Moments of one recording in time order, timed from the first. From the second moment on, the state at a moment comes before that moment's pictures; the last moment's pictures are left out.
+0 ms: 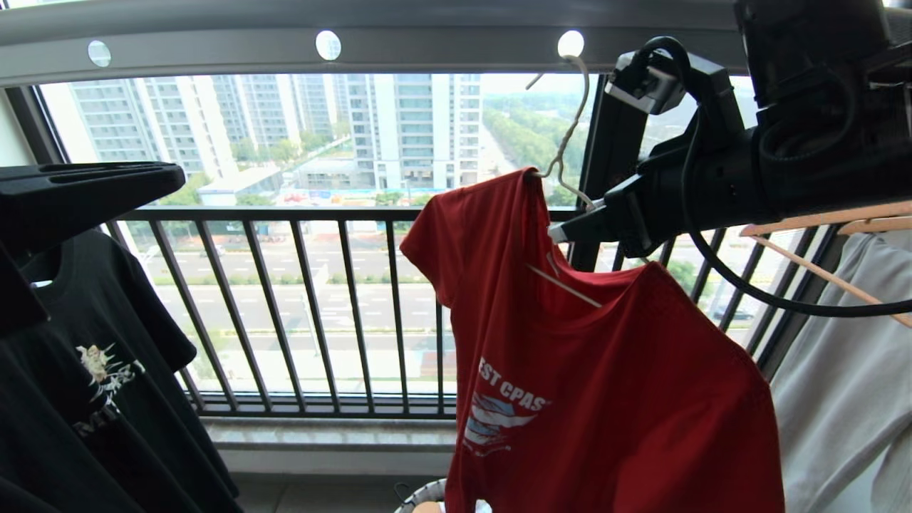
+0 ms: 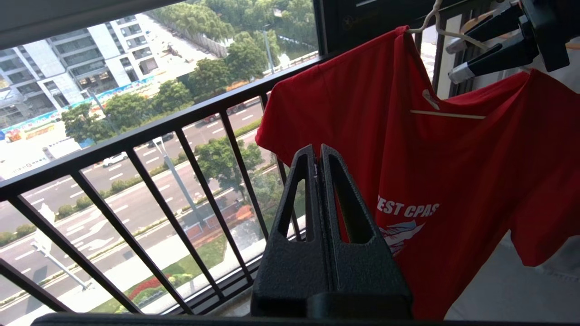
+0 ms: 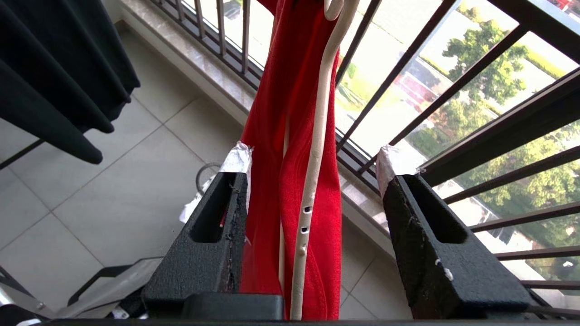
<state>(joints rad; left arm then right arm) -0.43 0.98 -0.98 -0.08 -0.16 0.14 0.55 1.68 -1.70 0.48 0.06 -0.16</state>
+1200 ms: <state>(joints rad) -0.57 1.44 -1.21 -0.08 -0.45 -0.02 0.57 1.70 -1.70 0.50 0.05 -0.19</state>
